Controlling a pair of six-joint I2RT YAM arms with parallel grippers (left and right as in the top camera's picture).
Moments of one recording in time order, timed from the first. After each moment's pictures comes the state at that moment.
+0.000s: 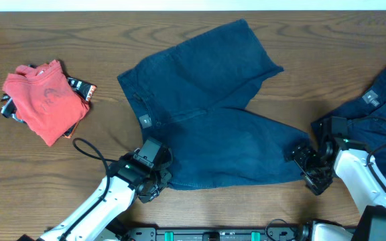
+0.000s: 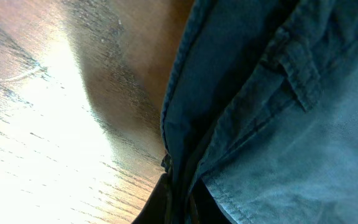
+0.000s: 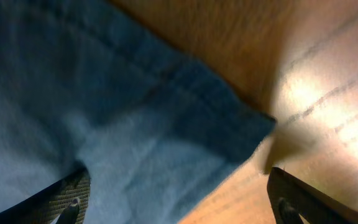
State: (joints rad) left arm -0.53 1.18 0.48 -0.68 0.12 -1.26; right arm -0.15 1.37 0.60 -0.78 -0.14 0.81
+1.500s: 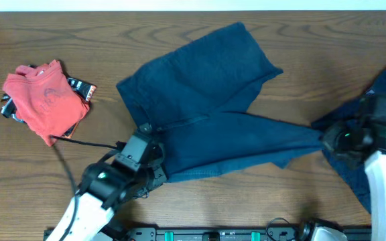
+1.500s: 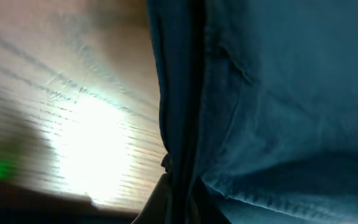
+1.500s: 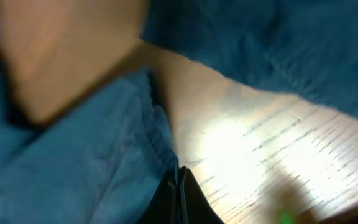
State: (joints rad) left arm -0.53 0.93 0.78 -1.09 0.12 -0.97; right arm -0.28 1.17 1.01 -1.10 -0.10 0.59
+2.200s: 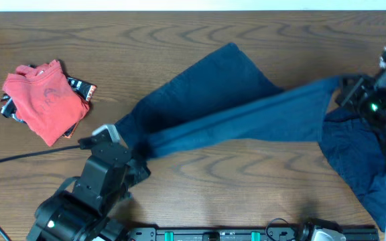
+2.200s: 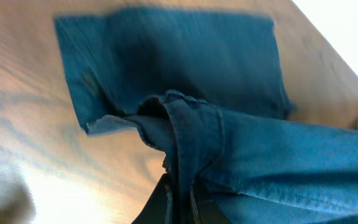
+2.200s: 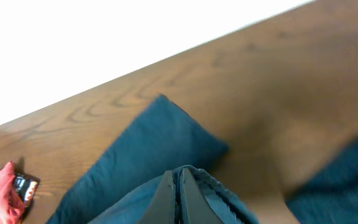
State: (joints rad) left arm -0.54 0.72 0.96 -1.07 -0.14 -1.02; right arm -0.19 1.13 1.34 -0.81 -0.33 0.32
